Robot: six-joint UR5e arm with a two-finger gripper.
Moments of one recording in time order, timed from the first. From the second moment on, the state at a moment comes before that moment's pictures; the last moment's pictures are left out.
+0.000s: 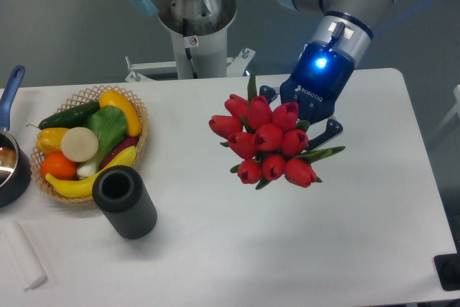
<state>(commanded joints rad) 2.75 -1.77 -1.65 -0.83 0.50 1.07</state>
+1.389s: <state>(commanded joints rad) 2.61 -1.79 -1.68 -0.79 0.20 1.08</state>
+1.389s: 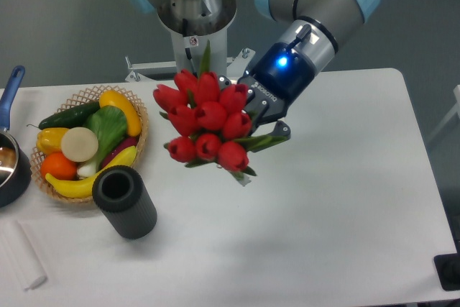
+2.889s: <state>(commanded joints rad) 2.38 -1.81 -1.72 -0.80 0.19 1.02</state>
